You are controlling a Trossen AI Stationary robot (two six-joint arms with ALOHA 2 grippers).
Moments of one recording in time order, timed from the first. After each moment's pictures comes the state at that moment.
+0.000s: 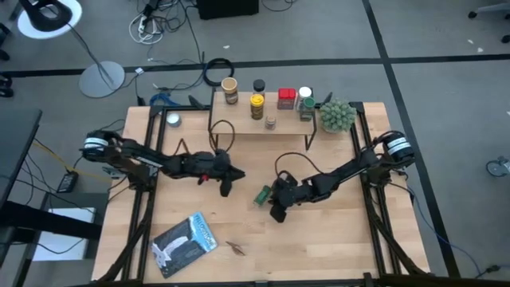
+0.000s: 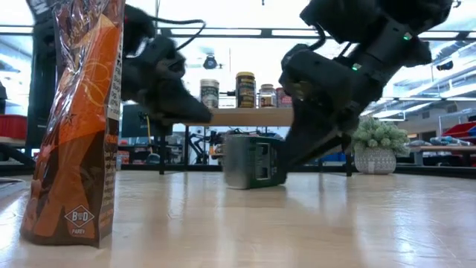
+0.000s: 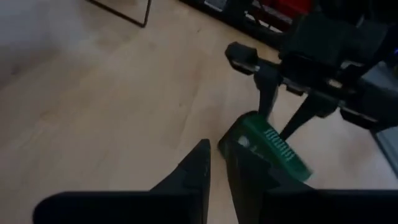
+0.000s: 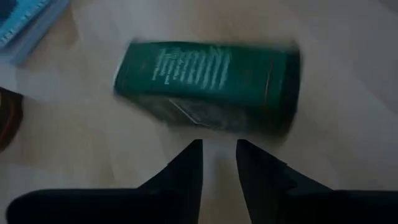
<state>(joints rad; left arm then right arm) 0.02 1.46 0.45 0.66 -0.01 -0.44 0.29 1.77 0.84 0.09 0.27 0.74</state>
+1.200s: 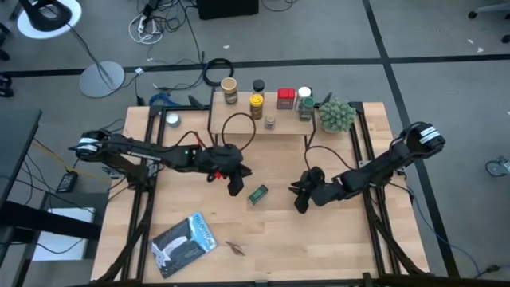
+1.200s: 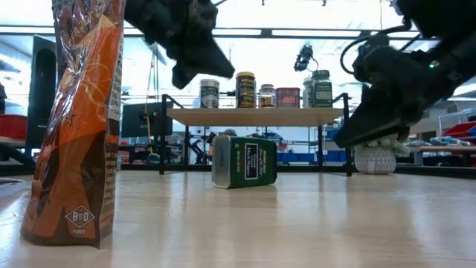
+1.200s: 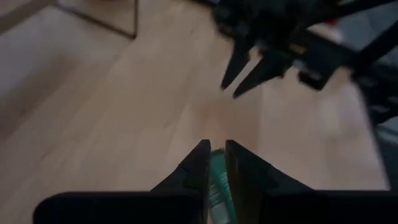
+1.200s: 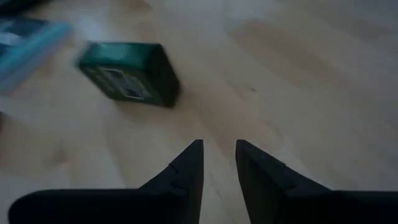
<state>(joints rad) -0.03 1.41 0.90 -0.04 -0.08 -0.41 0.40 1.41 0.45 0.21 0.60 0.80</state>
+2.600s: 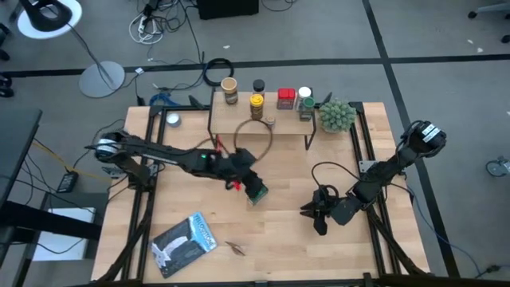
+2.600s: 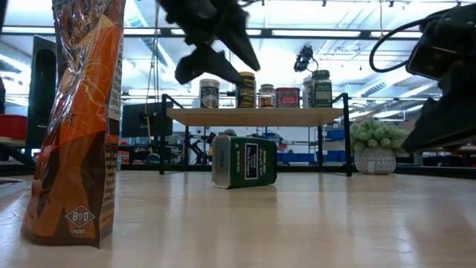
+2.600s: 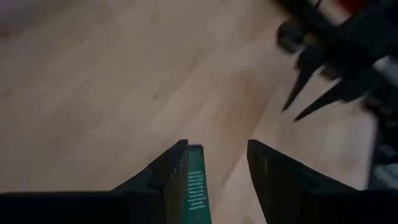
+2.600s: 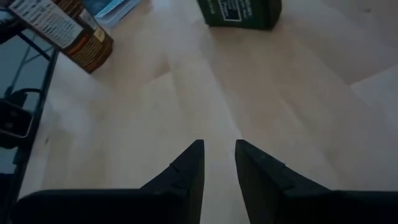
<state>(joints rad) -0.11 1.62 1.21 -0.34 -0.19 -0.79 0.69 1.37 0.36 0.32 0.56 0.90</state>
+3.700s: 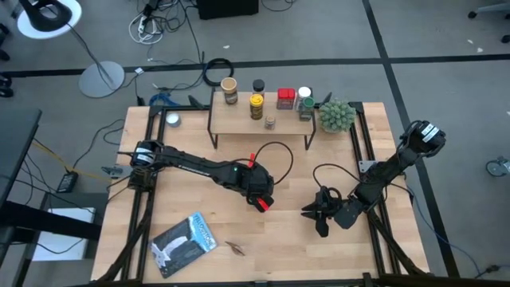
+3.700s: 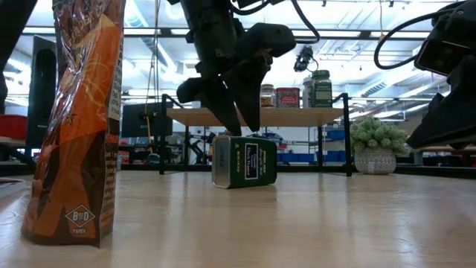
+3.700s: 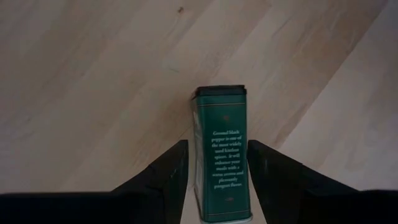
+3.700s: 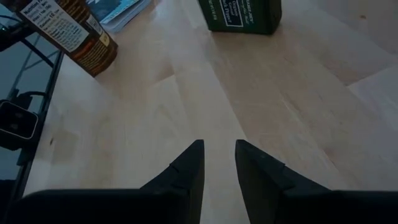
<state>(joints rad) -0.16 1.97 1.55 -0.76 -0.19 -0.84 0.75 1.37 0.36 0.31 0.63 0.92</state>
